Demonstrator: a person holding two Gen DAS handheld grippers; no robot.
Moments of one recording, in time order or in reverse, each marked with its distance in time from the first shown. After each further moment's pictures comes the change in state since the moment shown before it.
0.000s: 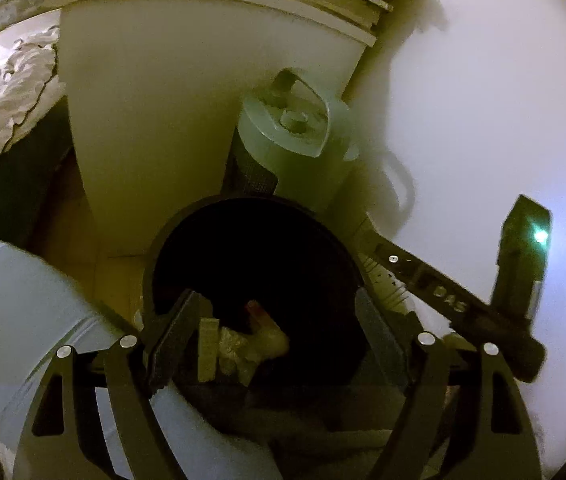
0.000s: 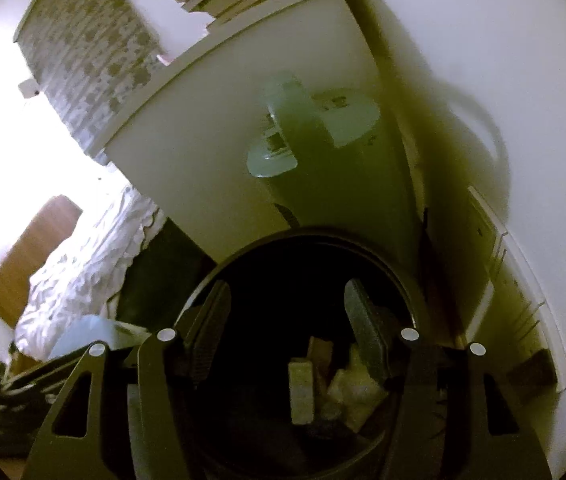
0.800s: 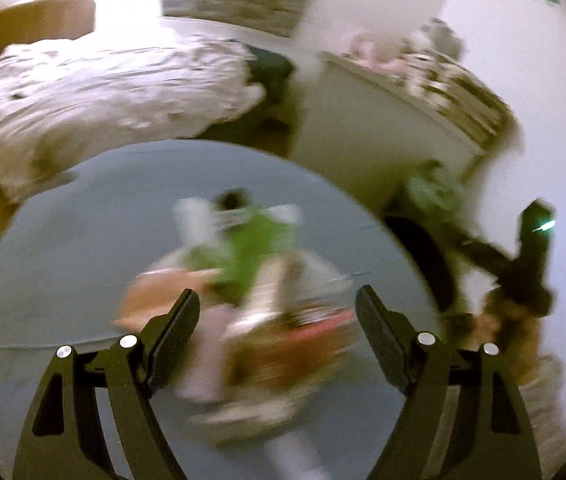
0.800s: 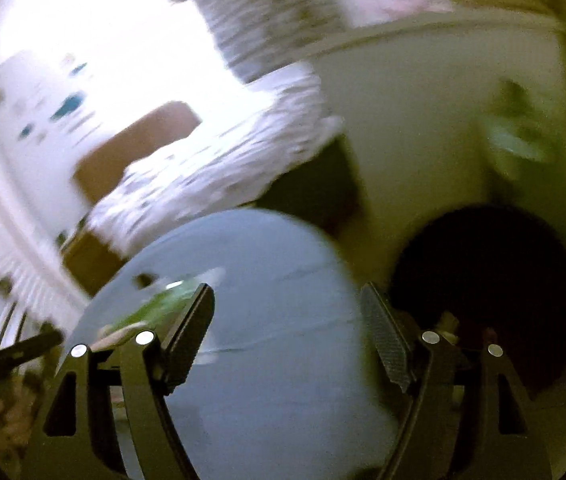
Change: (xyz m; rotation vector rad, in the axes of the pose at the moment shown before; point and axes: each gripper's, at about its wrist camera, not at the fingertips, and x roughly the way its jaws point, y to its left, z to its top) left arm -0.257 0.156 -0.185 -0.352 -0.215 0.333; right arm -0.036 0.194 -0.083 -0.423 0.179 0.394
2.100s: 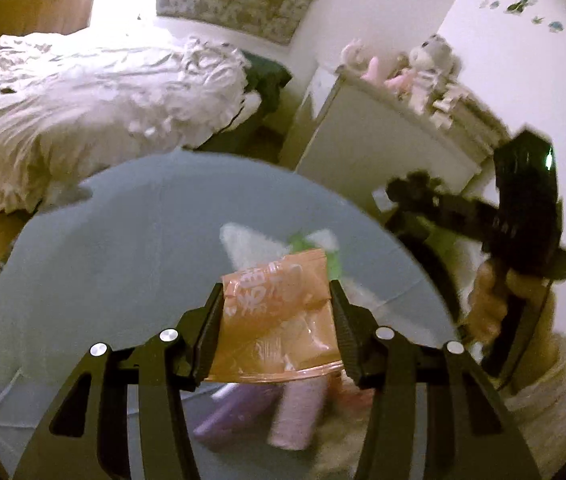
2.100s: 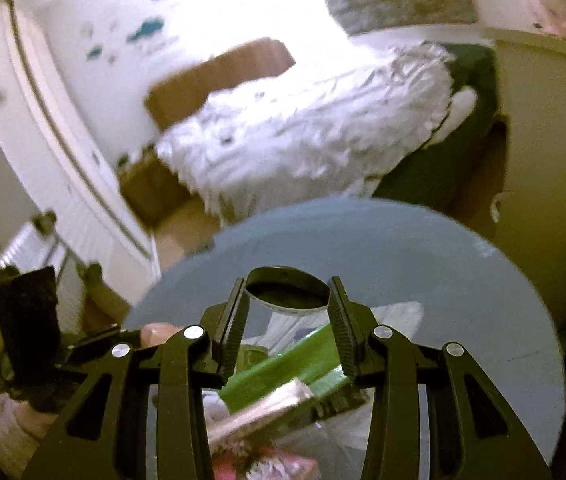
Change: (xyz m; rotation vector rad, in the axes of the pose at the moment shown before) left arm 0.006 0.059 0.024 0.002 -0.038 -0.125; right arm 0.088 0.159 0.045 -0.160 0.149 0.197
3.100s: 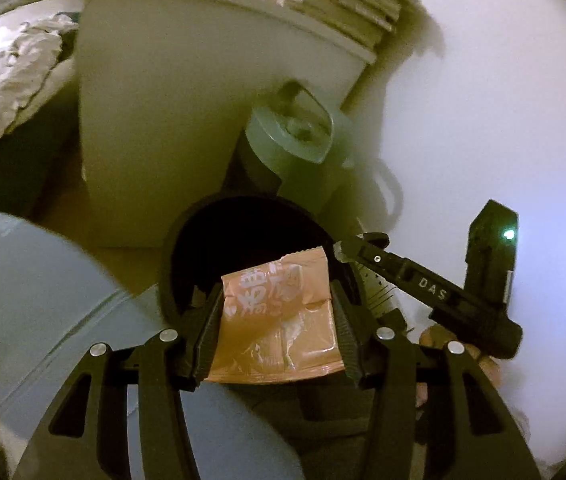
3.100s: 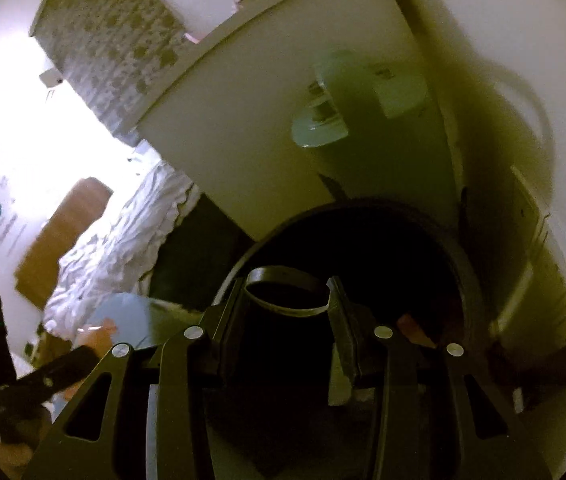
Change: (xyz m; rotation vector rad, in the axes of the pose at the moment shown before) left arm 0.241 -0.285 0.027 0.278 0.281 -0.287; right arm -0.186 -0.310 -0.123 0.593 -0.287 -0.444
